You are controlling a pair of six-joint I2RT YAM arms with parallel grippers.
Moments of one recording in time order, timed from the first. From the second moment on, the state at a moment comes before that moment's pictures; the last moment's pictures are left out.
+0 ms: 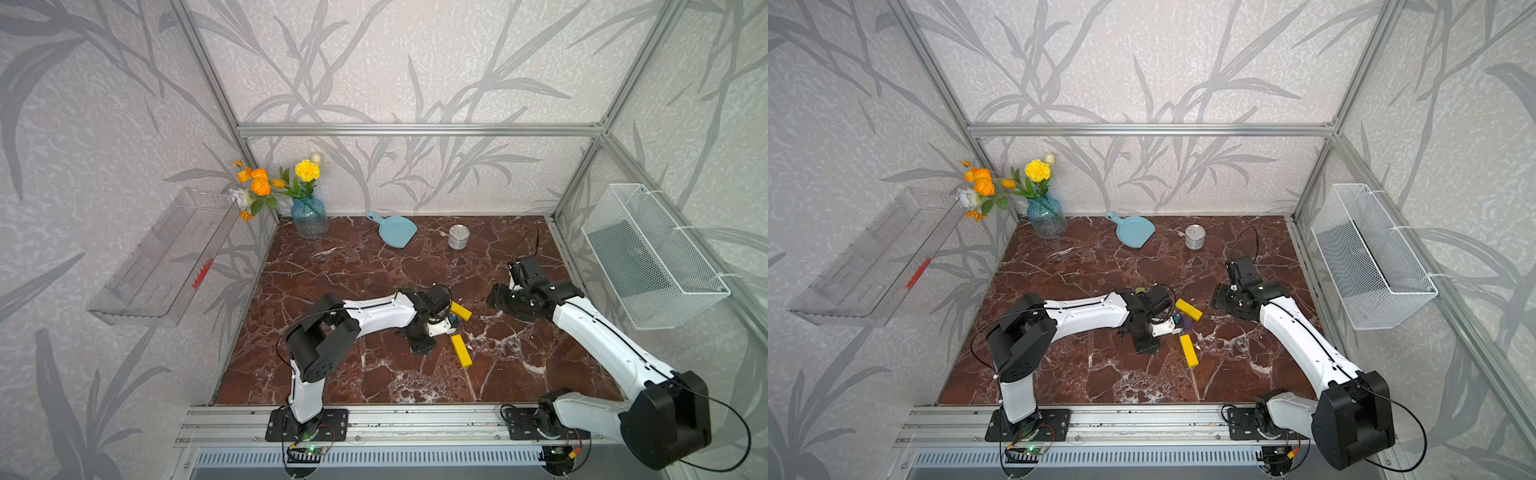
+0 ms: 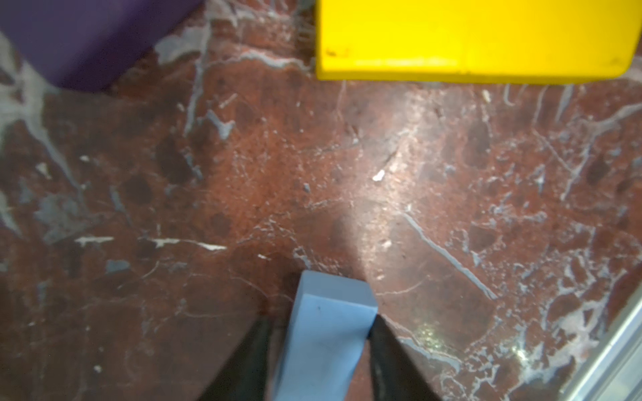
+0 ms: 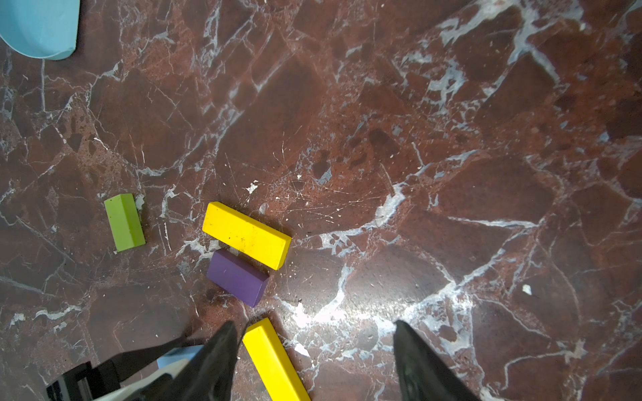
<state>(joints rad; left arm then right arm) -0.91 1.89 1.23 -0.77 0.14 0.36 0.30 1.23 0.93 -0.79 -0.03 0.66</state>
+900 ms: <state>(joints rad) -0.83 1.81 1.25 -0.76 -0.30 -0.72 0.30 1.21 0.90 -0.79 -0.05 0.66</state>
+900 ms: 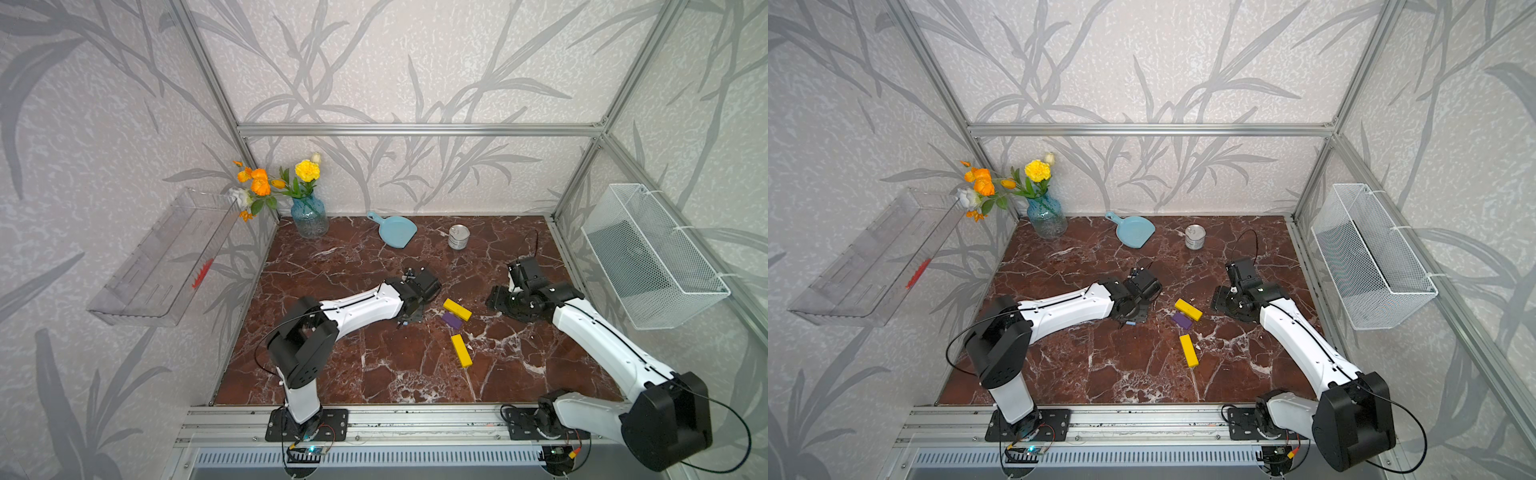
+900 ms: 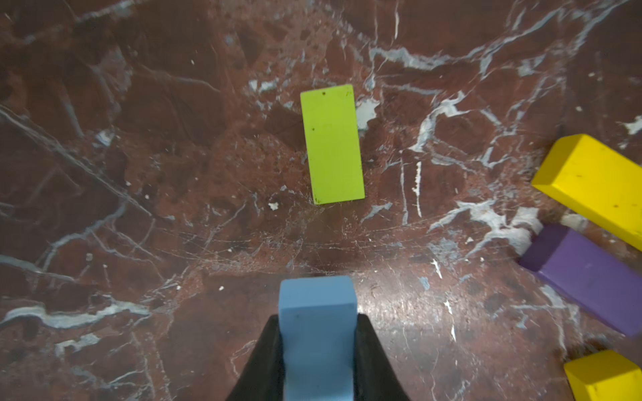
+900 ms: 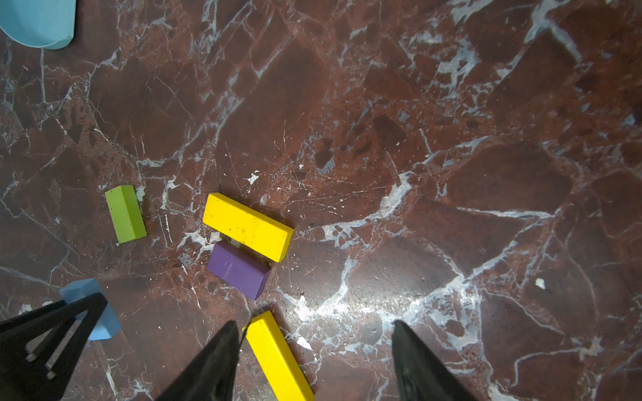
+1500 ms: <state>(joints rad) -0.76 1.92 1.28 -0.69 -0.17 -0.78 0.30 1.20 0.90 -0.79 -0.05 0.66</state>
